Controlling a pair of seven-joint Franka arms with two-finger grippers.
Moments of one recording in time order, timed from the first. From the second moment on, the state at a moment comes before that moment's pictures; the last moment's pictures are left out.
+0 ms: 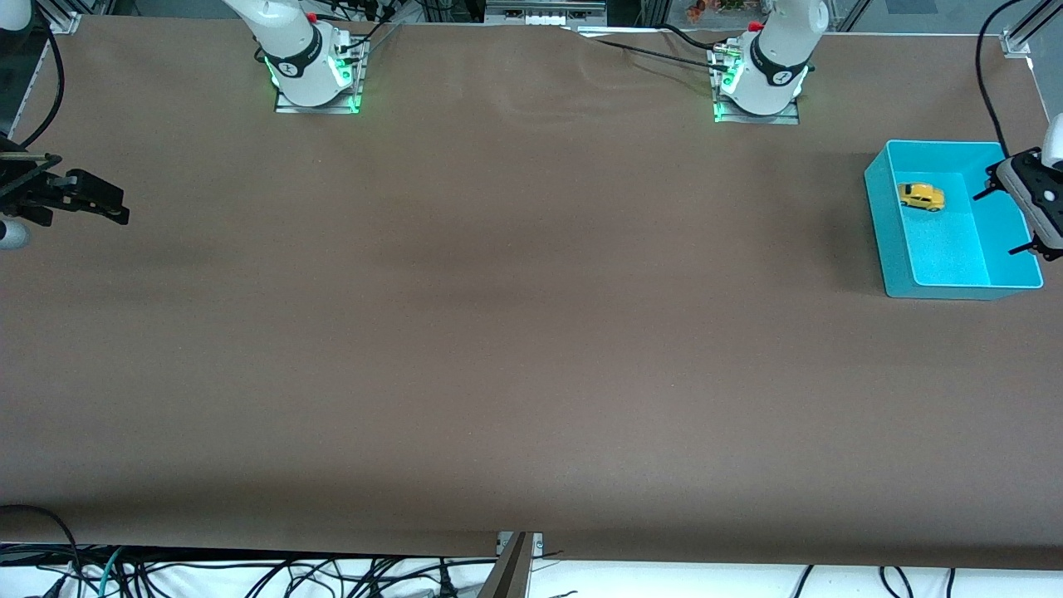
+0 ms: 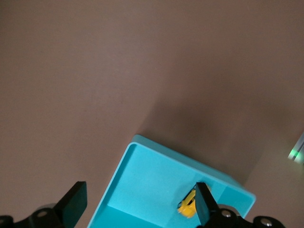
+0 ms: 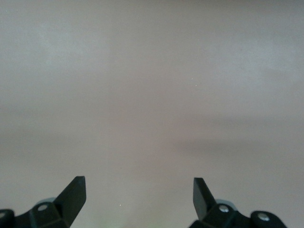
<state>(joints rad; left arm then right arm) 0.25 -0.03 0.01 -1.90 0.06 1.80 1.28 -0.07 0.12 0.05 -1.47 -0.05 1.52 -0.08</state>
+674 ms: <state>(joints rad) 0.08 -0.04 -0.07 -1.77 0.03 1.65 0.34 -0.07 0.12 0.05 -1.47 -0.05 1.52 -0.08</state>
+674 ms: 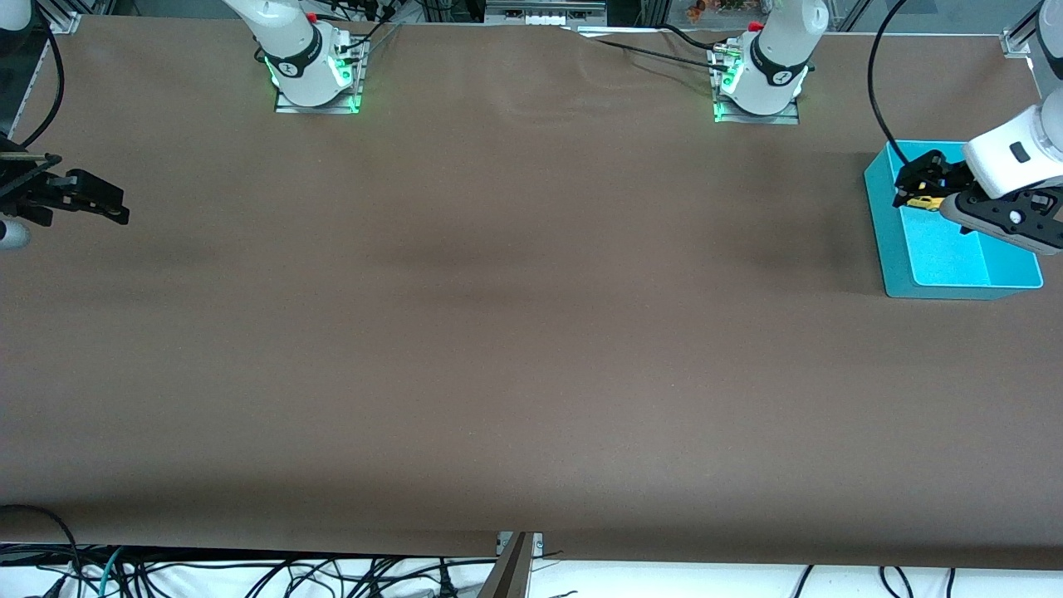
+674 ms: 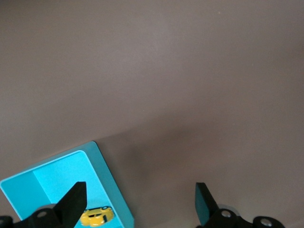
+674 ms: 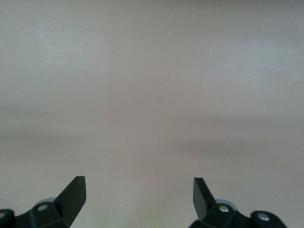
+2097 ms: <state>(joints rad) 0.02 0.01 -0.10 -1.61 0.00 1.56 -0.11 -0.07 0.12 0.05 -1.47 -0.05 1.52 -0.08</state>
